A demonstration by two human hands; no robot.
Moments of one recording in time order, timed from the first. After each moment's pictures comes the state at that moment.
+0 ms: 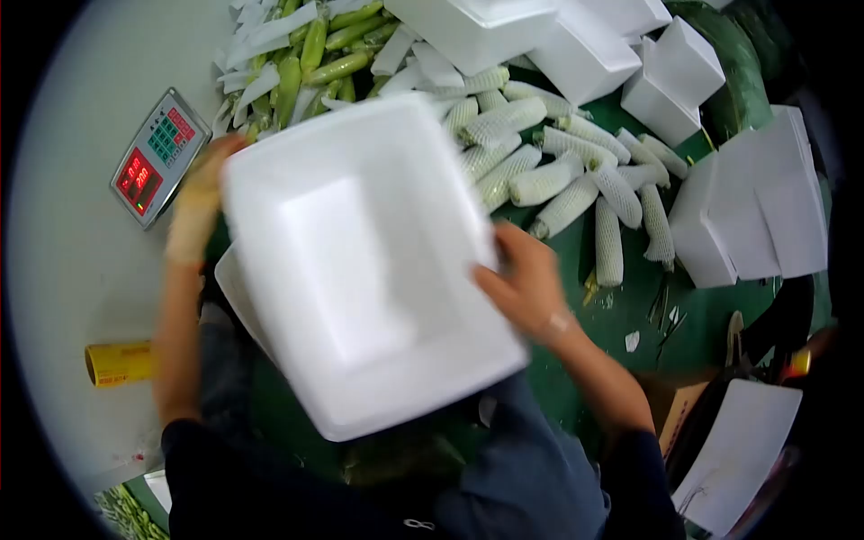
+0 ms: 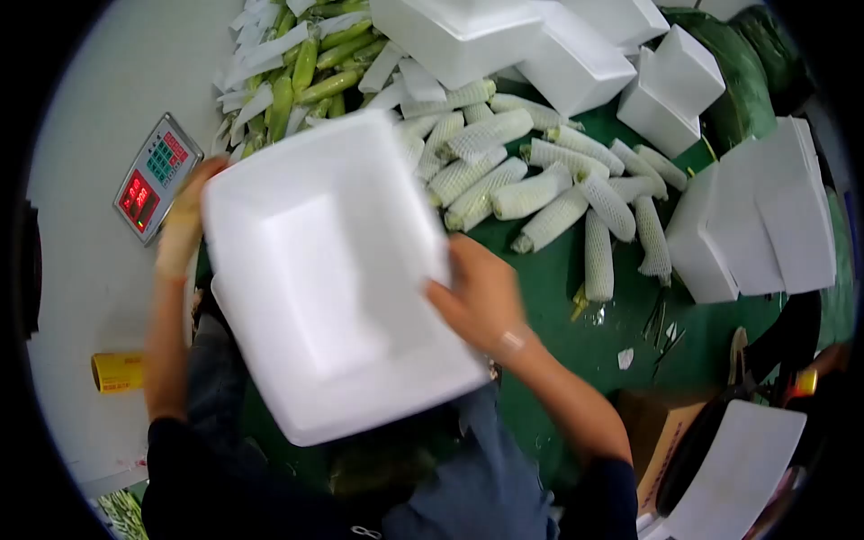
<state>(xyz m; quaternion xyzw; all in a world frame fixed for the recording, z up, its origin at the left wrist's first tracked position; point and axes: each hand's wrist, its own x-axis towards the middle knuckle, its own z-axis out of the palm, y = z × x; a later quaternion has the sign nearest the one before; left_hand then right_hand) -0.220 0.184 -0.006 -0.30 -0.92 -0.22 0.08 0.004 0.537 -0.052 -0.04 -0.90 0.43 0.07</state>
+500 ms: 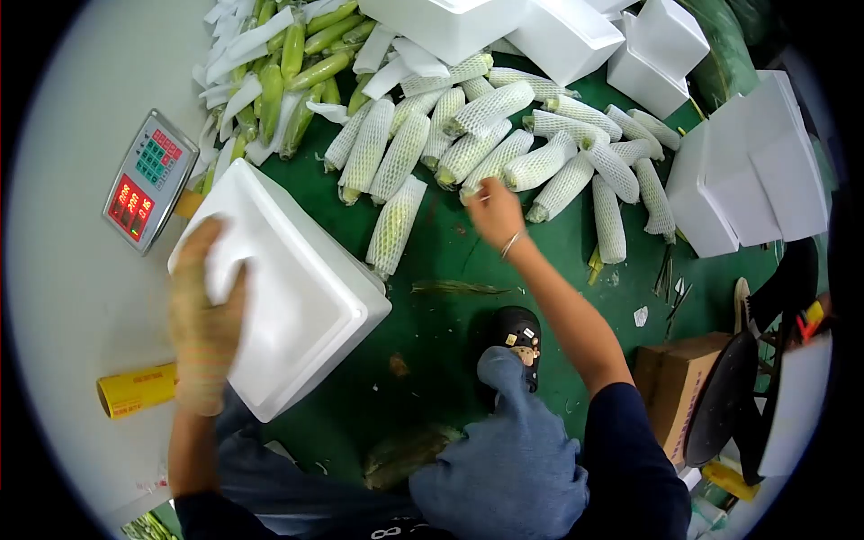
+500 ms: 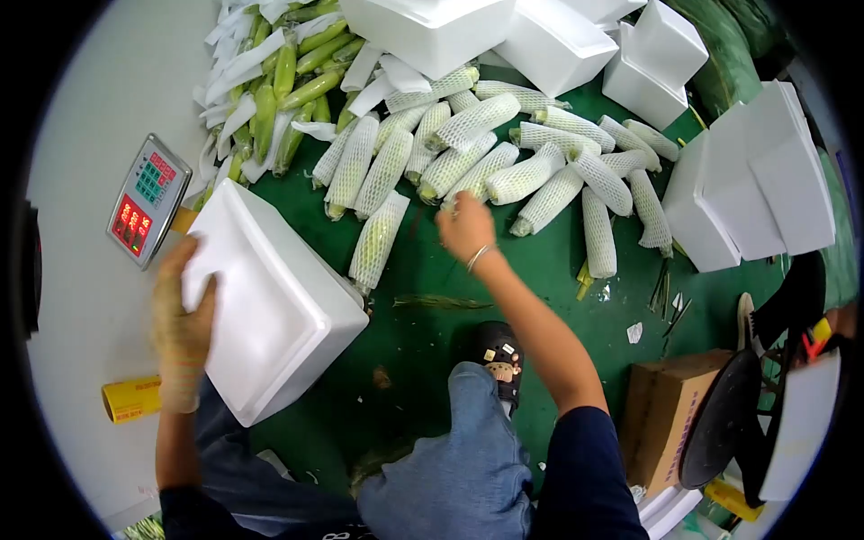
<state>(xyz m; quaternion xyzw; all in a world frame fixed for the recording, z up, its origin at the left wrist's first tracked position) -0.093 0.210 0.031 -0.29 -0.91 -0.19 0.20 -0.082 0.558 -0.203 -0.19 -0.88 0.42 0.12</state>
